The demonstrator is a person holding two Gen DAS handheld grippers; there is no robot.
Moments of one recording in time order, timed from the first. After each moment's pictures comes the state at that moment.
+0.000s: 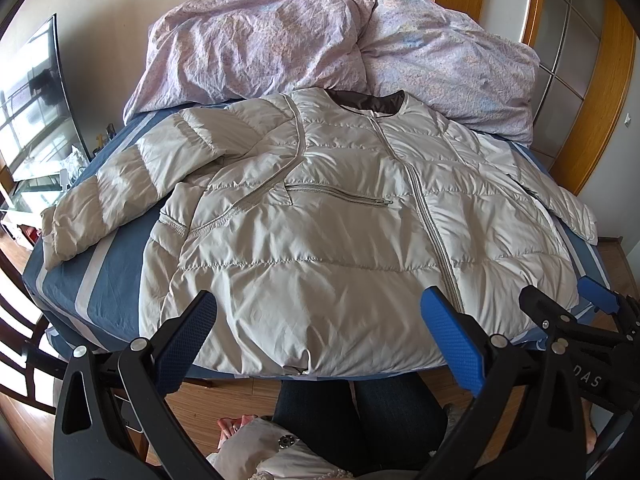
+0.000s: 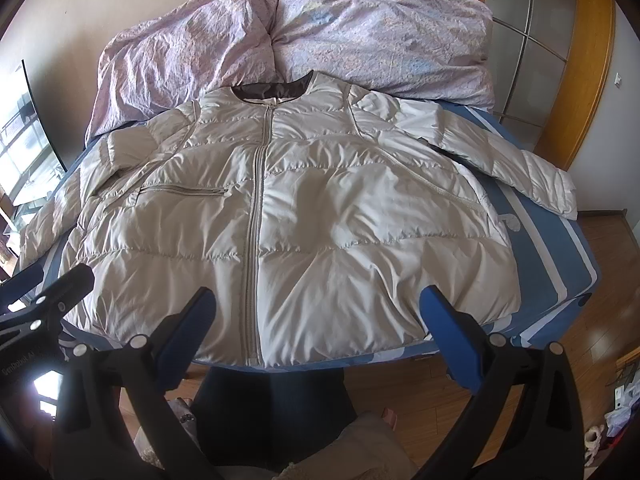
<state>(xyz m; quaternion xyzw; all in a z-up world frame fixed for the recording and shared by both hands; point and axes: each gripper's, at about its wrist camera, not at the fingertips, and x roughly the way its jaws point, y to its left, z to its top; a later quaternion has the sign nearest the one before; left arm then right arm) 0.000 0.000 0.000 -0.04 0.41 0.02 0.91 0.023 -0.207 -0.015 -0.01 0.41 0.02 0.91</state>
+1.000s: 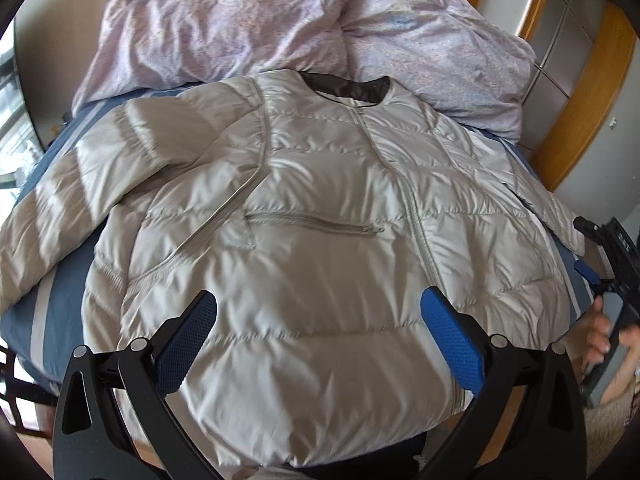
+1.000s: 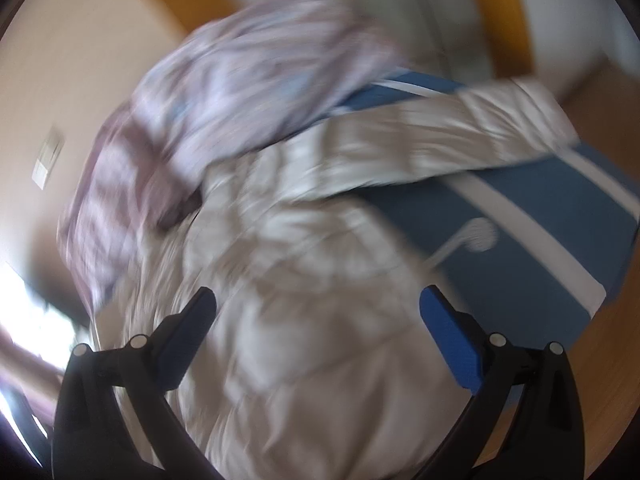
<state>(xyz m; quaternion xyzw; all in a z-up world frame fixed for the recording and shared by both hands) 0.086 0.009 -0.017 -0.07 0.44 -0.05 0.89 0.135 -0.428 -0.042 0.34 0.35 -0.05 0.87</state>
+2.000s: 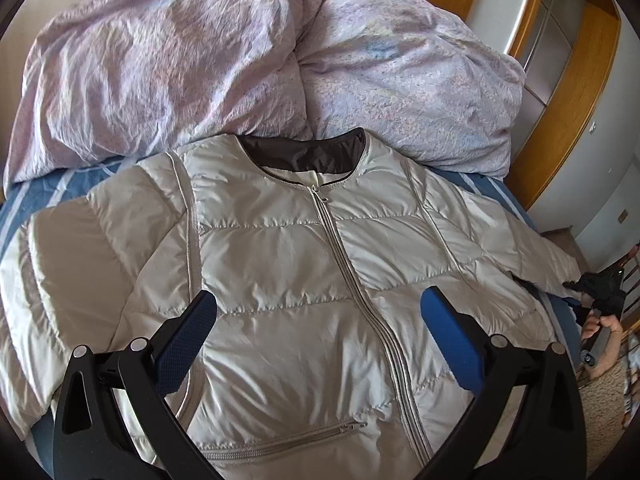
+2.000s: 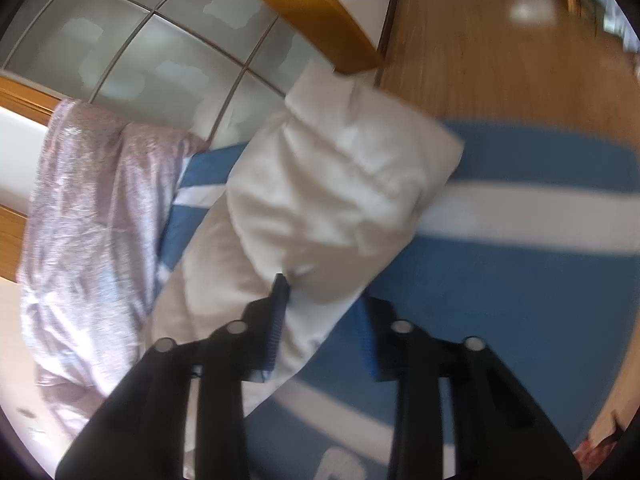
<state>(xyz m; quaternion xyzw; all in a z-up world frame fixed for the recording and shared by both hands) 0.244 -0.006 -0.004 -0.07 0.41 -0.12 0.90 0.207 -0.599 -0.093 0.49 0.32 -0.28 0.77</state>
